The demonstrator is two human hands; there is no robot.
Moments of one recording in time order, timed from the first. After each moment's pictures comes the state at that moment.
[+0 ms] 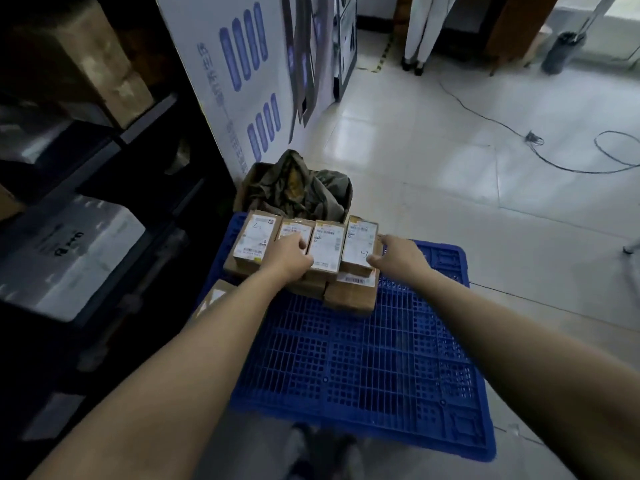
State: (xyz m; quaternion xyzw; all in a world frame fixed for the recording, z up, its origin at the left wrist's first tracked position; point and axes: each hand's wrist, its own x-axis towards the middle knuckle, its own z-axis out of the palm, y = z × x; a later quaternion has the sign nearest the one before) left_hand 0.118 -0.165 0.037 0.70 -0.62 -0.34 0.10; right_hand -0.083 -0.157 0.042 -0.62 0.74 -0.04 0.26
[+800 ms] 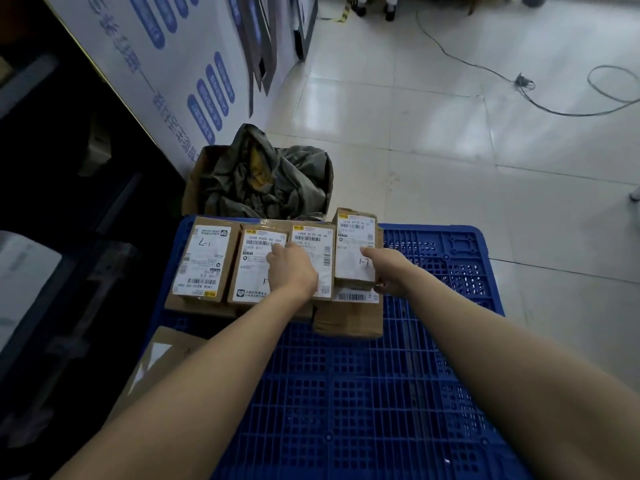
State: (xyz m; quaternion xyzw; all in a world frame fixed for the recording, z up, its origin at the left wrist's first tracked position) left_hand 0.055 -0.272 -0.106 0.74 -0.62 -0.25 0.03; right_hand -0.112 -0.268 -0.133 -0.19 0.71 -0.25 0.63
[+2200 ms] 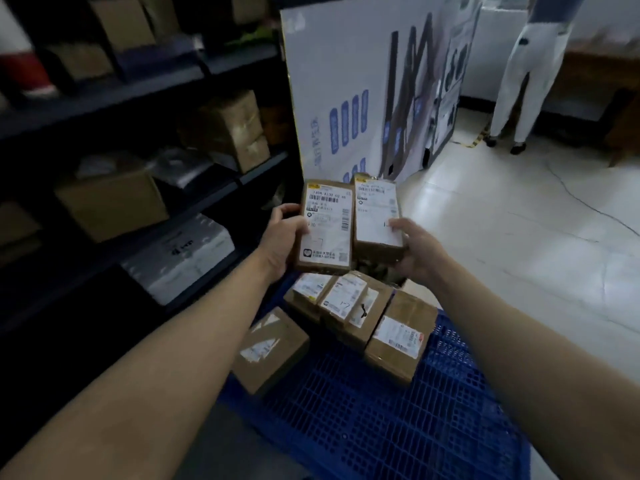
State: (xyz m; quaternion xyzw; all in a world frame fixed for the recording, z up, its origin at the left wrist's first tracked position) left_hand 0.187 -0.157 0.160 0.57 -0.29 -0.50 0.59; right_hand -0.026 -0.226 0.146 -0.30 0.46 -0.37 0.75
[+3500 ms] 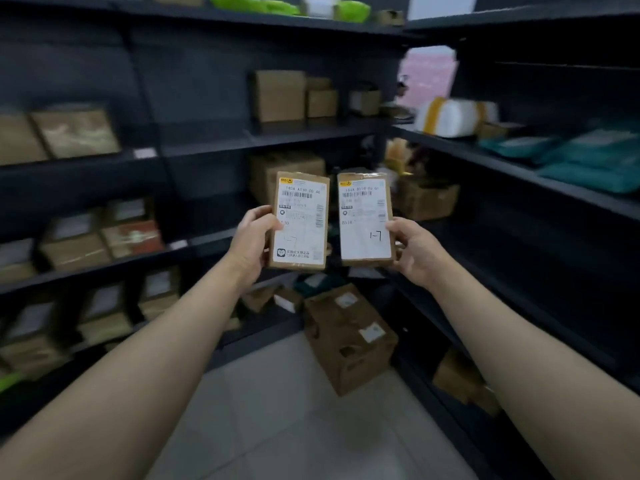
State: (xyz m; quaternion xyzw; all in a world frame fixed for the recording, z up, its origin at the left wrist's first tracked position) left_hand 0.285 0.840 0.260 0.55 0.26 0.31 0.73; right_hand 0.458 0.654 0.259 -0.62 -0.14 0.29 0.71
